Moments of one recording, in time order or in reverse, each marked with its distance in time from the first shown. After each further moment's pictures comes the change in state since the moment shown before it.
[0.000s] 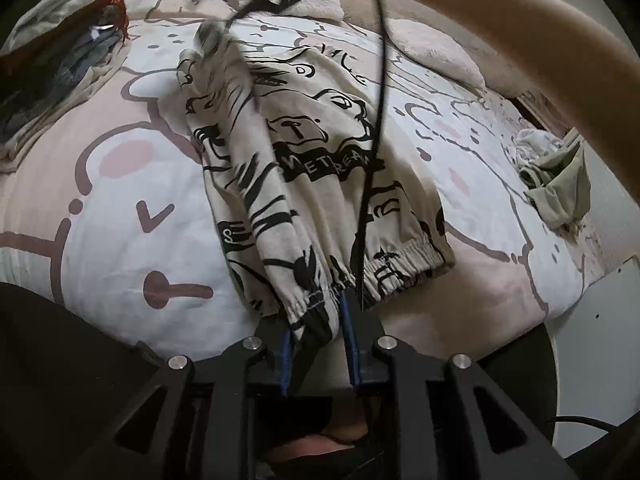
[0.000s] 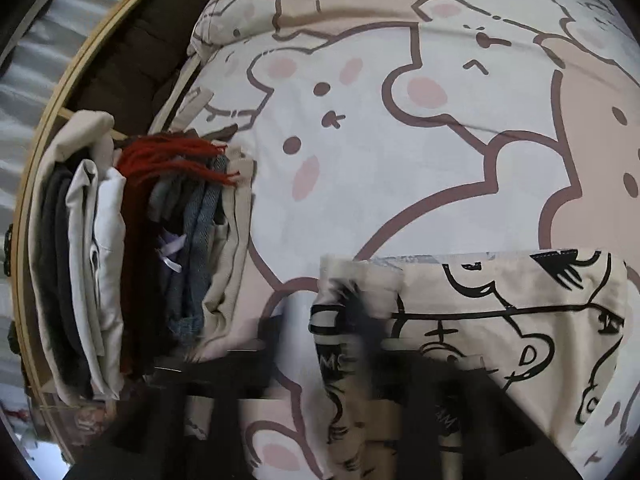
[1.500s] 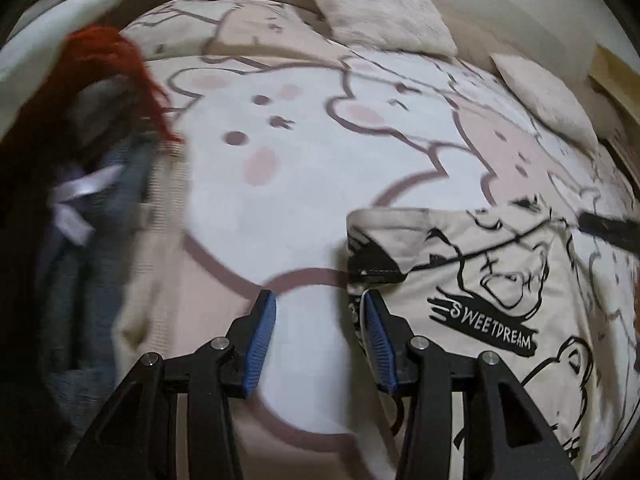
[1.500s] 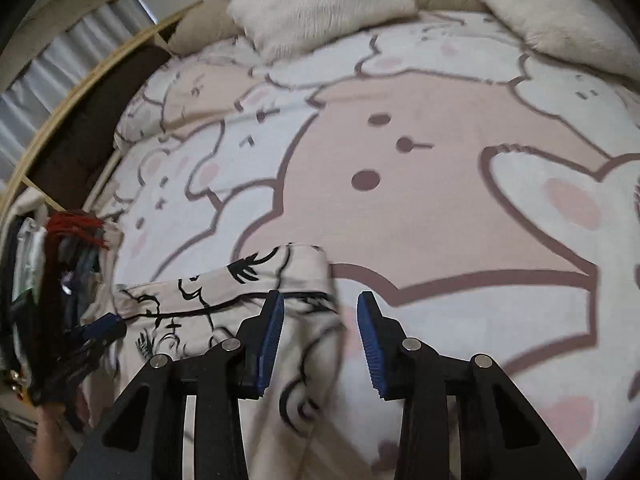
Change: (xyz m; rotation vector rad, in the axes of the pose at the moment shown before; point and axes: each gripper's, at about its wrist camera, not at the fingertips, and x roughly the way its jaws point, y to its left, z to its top) left arm 0.080 0.176 0.241 -0.035 -0.070 0.256; right arm -0.091 -0.177 -0.059 0.027 -0.352 -0.180
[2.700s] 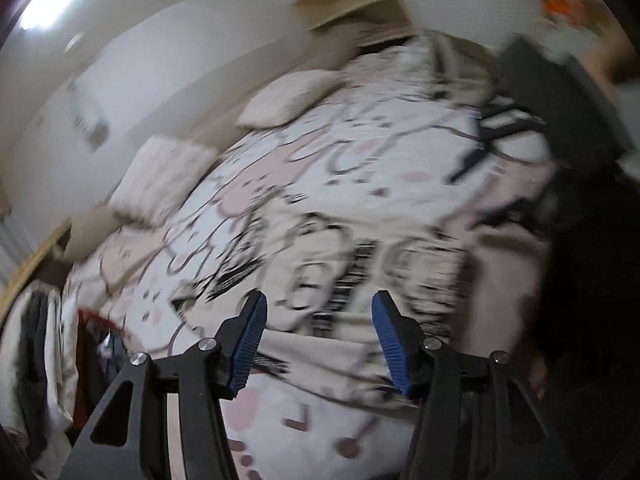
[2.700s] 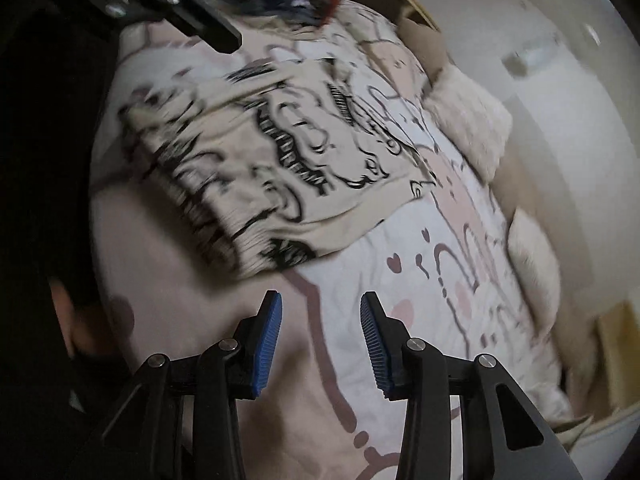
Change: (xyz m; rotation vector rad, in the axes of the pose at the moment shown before) left arm -0.191 -0.148 -0.227 1.035 -0.397 -0.173; right arm -0.106 0.112 -0.321 -1.116 -0.061 -0.485
